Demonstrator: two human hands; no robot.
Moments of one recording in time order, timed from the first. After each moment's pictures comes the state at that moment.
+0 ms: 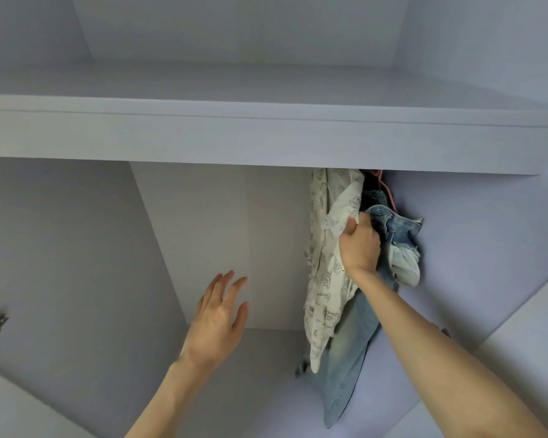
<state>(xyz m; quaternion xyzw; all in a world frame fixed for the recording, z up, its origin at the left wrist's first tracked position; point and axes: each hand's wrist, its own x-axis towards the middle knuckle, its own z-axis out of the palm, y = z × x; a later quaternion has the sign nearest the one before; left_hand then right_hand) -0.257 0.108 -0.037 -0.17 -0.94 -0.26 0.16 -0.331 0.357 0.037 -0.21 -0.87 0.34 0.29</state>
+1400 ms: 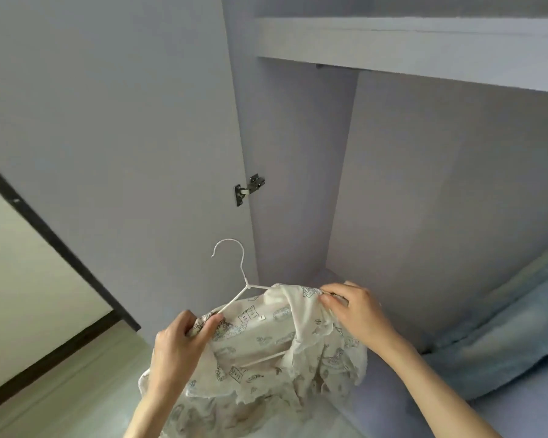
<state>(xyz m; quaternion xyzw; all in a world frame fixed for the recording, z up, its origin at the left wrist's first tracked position) 0.080 -0.053 -0.073 0.40 -0.81 -0.35 0.24 -0.124 0.151 -0.051 0.33 -0.87 0.36 -0.07</state>
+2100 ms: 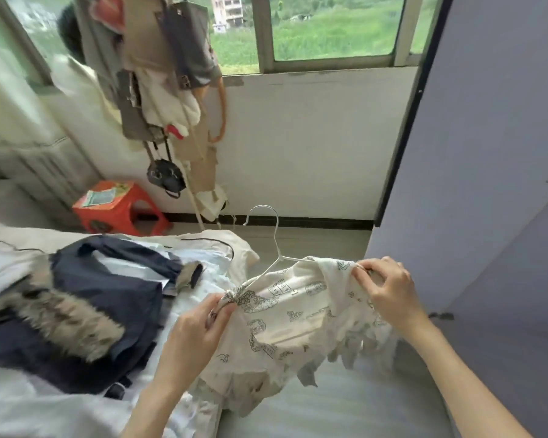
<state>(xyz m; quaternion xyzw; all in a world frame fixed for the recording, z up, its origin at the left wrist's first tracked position) 0.488 0.130 -0.048 0.58 -0.72 -0.15 0.35 0.181 0.080 -0.049 0.64 -0.63 0.41 -0.17</state>
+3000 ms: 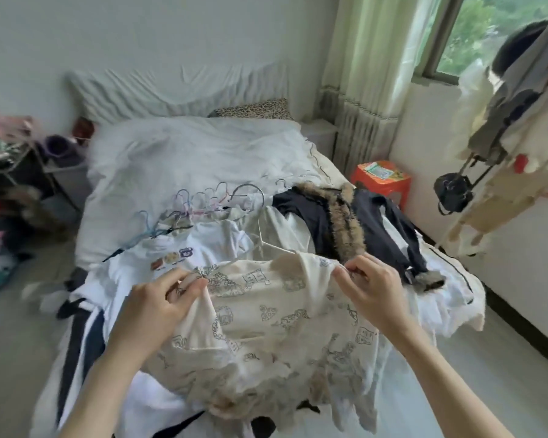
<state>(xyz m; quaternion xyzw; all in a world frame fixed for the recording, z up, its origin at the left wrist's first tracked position) 0.674 0.551 0.010 0.89 -0.27 0.11 0.35 0.556 0.251 -0.004 0.90 -0.10 0.34 -0.26</state>
